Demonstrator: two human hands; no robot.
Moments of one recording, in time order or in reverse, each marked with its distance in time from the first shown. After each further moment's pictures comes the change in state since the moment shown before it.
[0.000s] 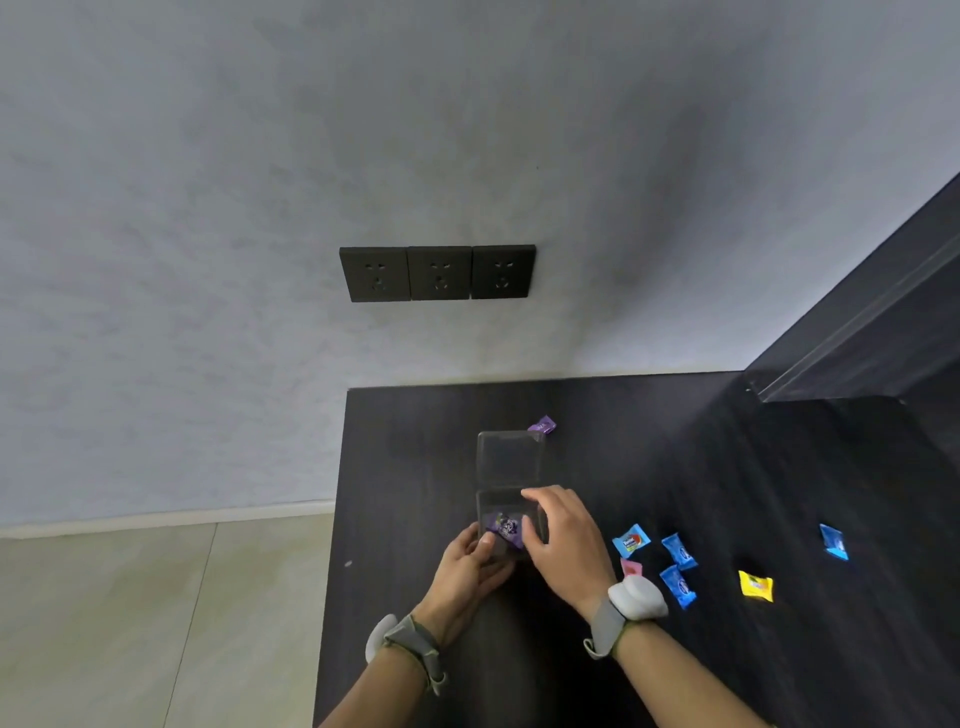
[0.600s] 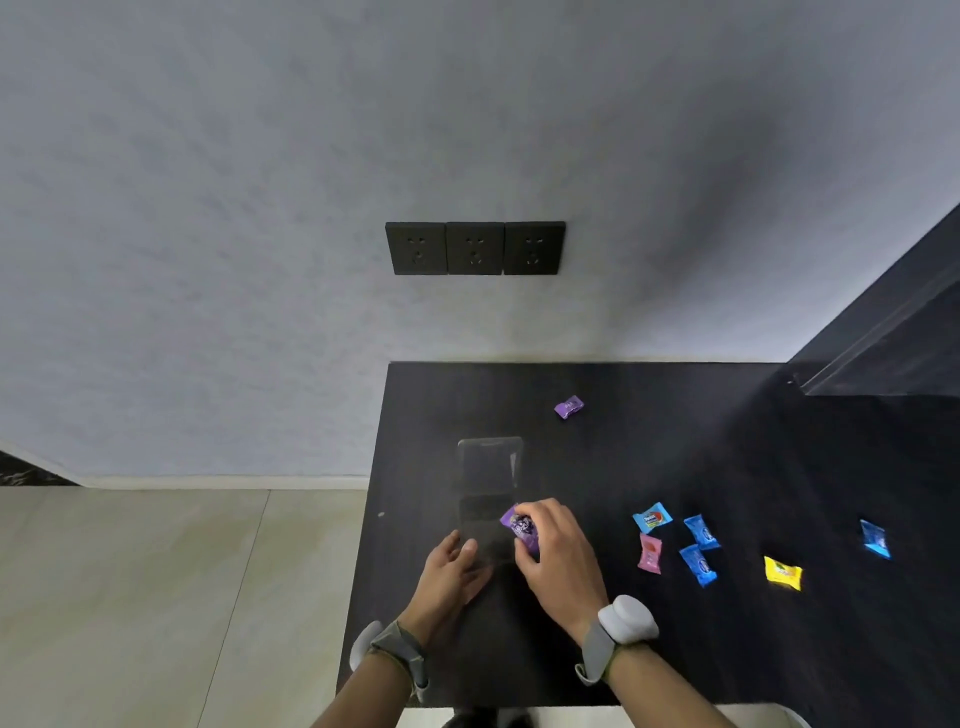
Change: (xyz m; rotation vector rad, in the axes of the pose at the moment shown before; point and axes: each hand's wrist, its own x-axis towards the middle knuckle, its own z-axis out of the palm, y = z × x) left_hand -0.058 -0.031 -0.042 -0.020 0.141 0.076; right_hand -0.062 -0.016 0.028 0.021 -0.061 -0.095
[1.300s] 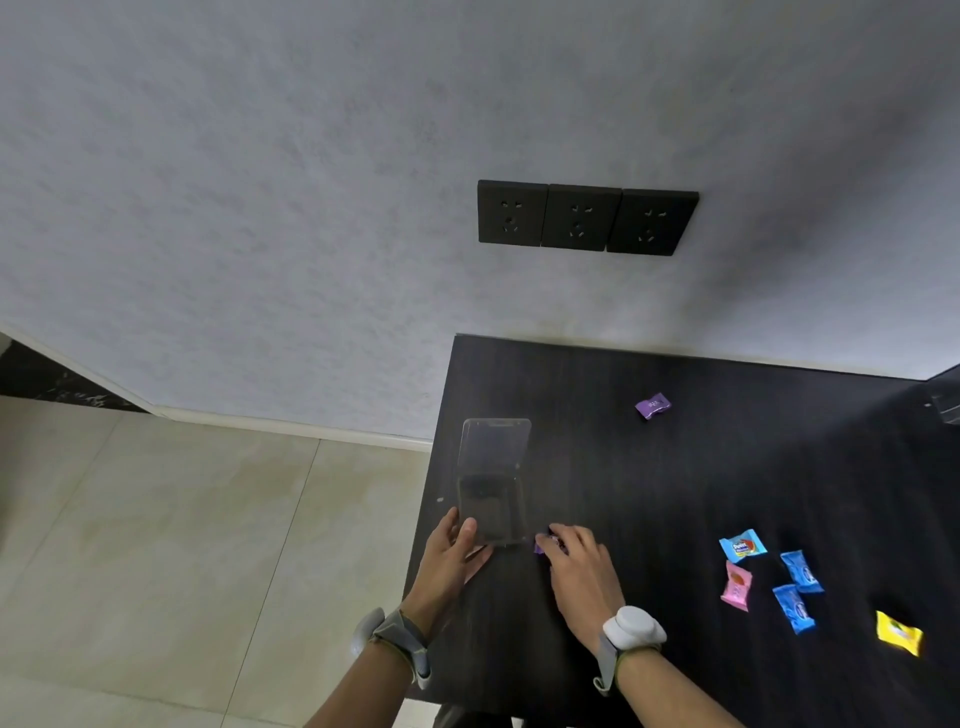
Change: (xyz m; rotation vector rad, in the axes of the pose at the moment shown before) left_hand 0.022 0.030 -0.077 0.113 0.089 0.097; right_hand 0.019 0.026 0.103 -0.357 -0.444 -0.006
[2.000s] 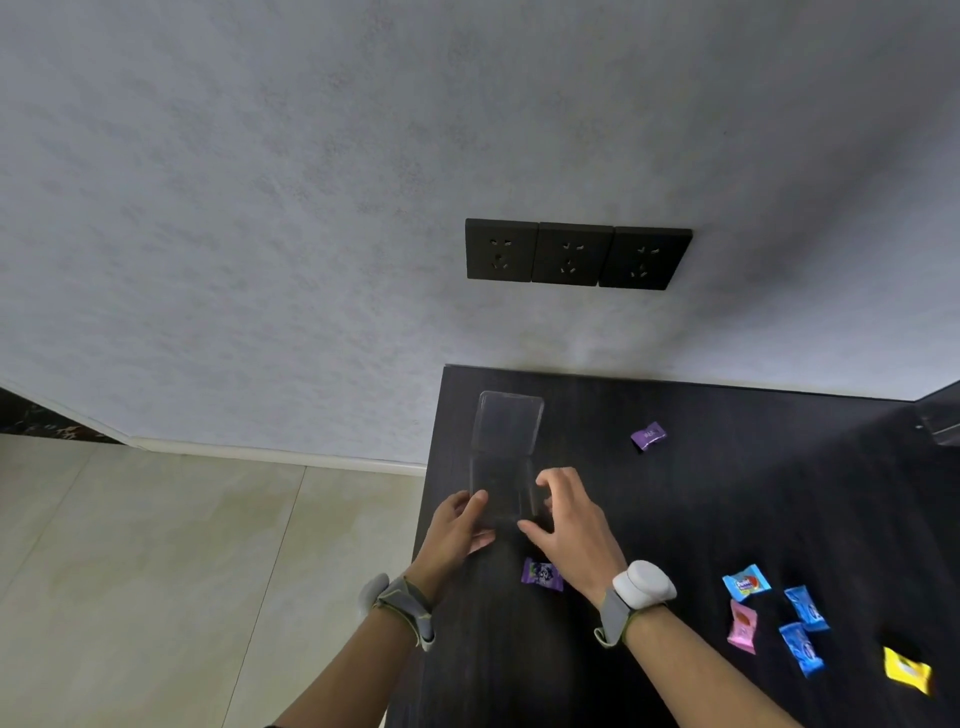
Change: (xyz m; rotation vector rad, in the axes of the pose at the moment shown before) left_hand 0.062 0.069 0.021 0.193 -0.036 -0.006; right_hand 0.069 -0.020 -0.106 0.355 0.224 -0.040
